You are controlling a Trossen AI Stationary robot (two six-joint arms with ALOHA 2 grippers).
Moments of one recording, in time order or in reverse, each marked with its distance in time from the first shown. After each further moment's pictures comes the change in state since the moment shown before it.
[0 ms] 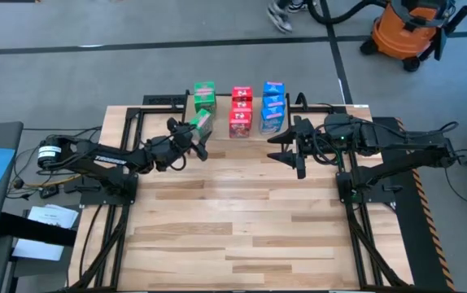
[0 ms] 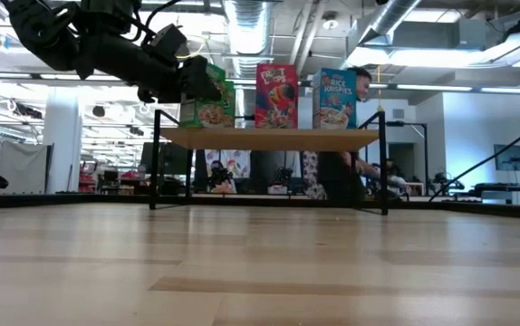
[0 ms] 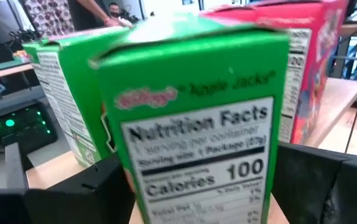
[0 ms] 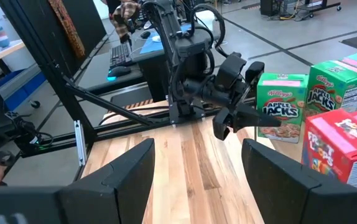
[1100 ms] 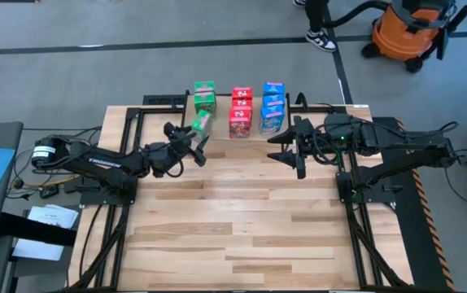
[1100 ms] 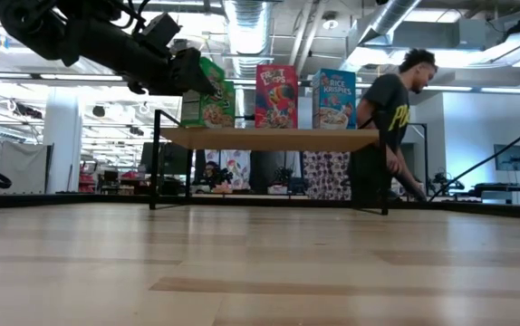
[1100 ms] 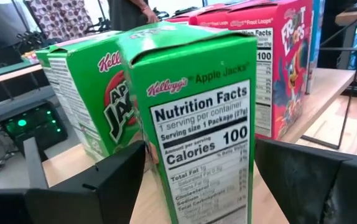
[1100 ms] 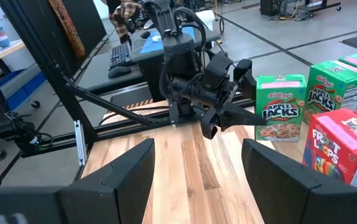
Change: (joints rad) left arm -0.103 -0.071 0.000 -0.103 -0.124 0.018; right arm 0.000 0.000 0.000 0.000 0.000 0.000
